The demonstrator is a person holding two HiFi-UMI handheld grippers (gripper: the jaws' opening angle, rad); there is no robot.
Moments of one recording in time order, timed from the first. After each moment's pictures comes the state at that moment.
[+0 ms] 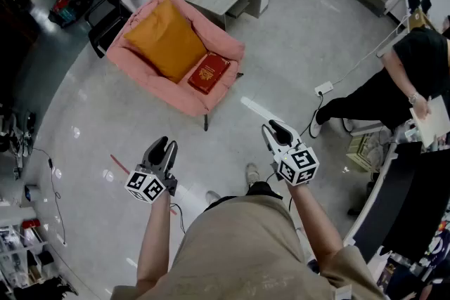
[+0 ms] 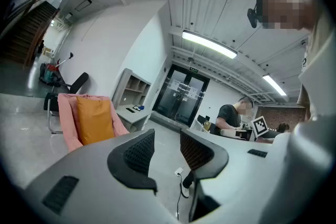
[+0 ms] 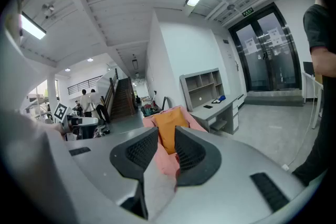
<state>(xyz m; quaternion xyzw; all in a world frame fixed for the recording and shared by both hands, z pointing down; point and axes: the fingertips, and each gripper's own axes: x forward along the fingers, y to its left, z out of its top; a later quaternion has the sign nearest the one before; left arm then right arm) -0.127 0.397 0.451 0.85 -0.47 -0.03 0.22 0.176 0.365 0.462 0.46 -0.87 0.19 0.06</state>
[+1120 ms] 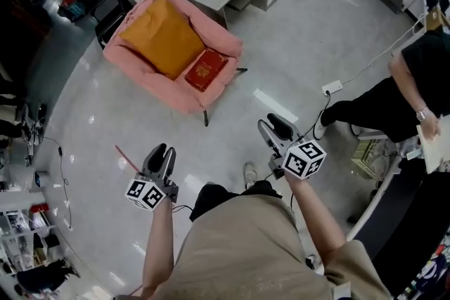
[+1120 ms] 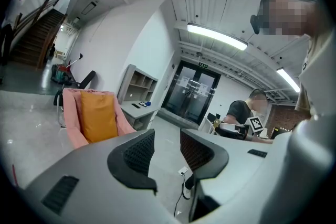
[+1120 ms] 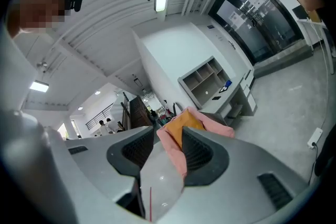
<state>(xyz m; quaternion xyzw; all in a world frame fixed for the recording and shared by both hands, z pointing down) -0.019 0.387 0.455 0.81 -0.53 -0.01 0.24 0.276 0.306 0.467 0.38 -0.87 0.32 -0.06</state>
